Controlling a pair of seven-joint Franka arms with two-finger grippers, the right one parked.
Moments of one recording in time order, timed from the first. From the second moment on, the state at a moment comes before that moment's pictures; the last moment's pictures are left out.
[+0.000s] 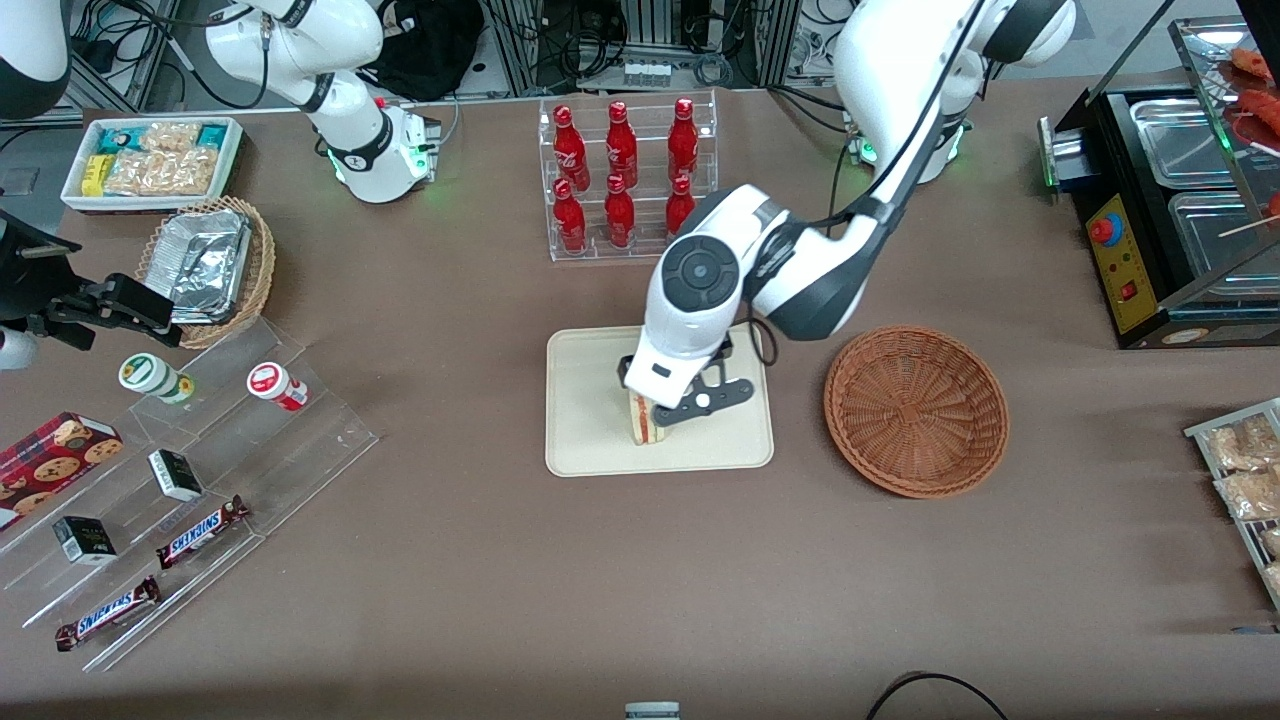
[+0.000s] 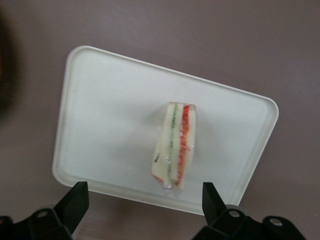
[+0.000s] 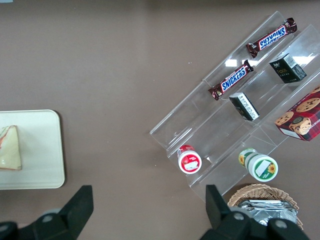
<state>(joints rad) -0.58 0.59 -0.14 -1.31 -0.03 1.85 -1.00</state>
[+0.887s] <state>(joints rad) -0.35 0.34 -0.04 -1.57 0.04 1.66 -0.66</state>
